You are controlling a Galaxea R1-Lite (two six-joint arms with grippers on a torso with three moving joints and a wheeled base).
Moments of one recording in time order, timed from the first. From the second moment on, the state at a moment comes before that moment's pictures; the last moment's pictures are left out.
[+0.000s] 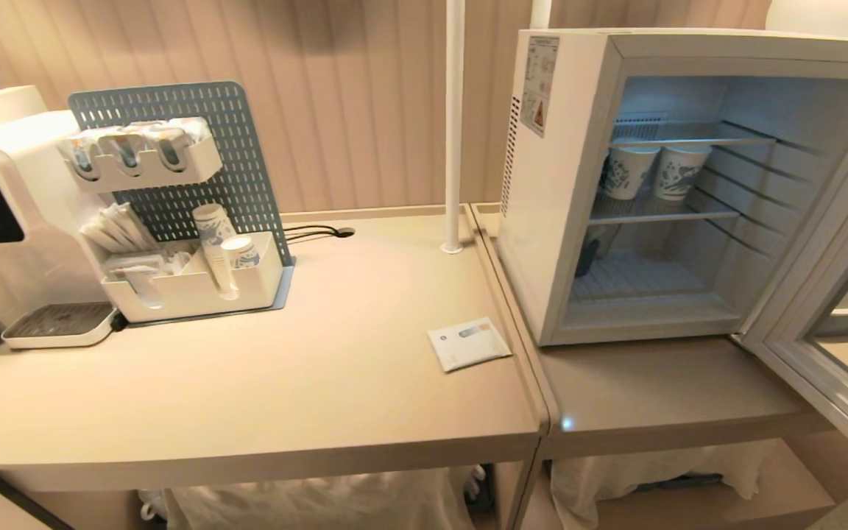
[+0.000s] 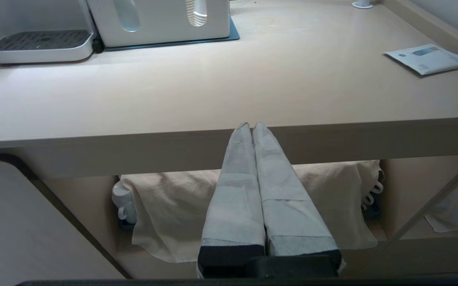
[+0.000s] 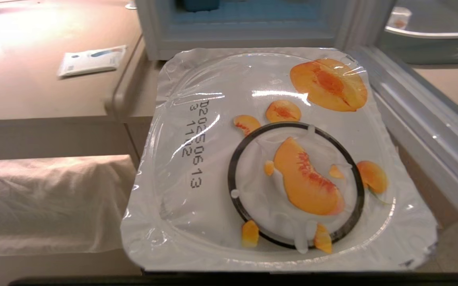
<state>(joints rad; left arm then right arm) 0.00 0.00 0.00 0.00 0.00 0.00 0.00 0.00 -0.01 0.04 0.01 -0.05</state>
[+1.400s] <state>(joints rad) 0.00 0.00 0.00 0.00 0.00 0.00 0.00 0.00 -0.04 0.05 0.01 -0.04</state>
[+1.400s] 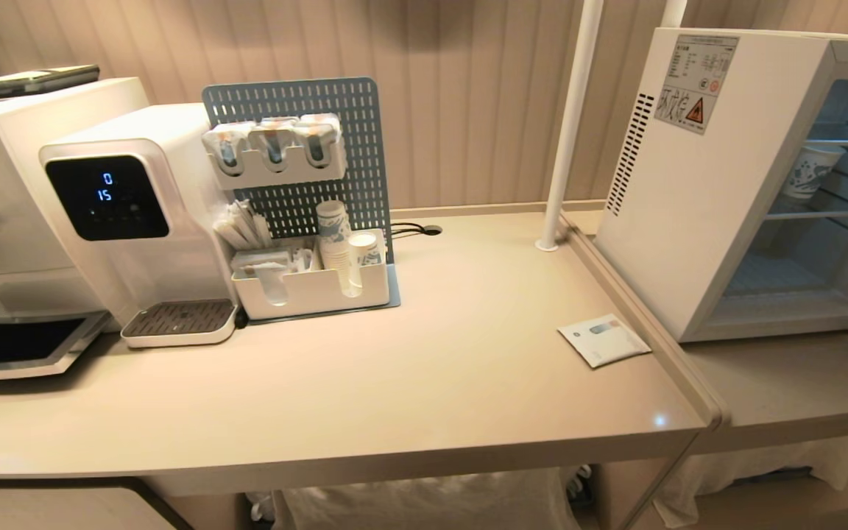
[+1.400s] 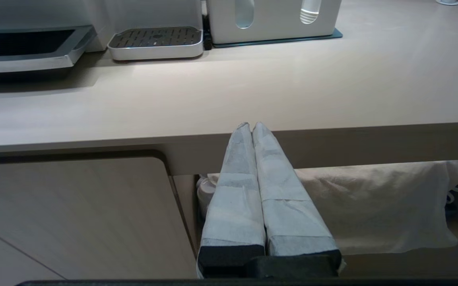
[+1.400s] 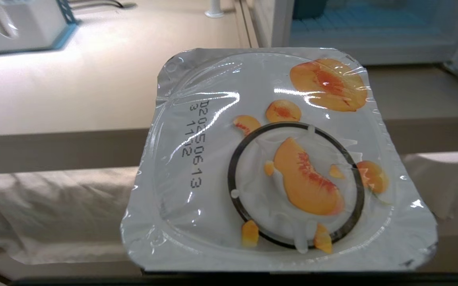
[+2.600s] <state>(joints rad) 0.00 0.00 0.00 0.00 0.00 0.00 0.21 2.07 -0.71 -1.01 -0.07 0.00</state>
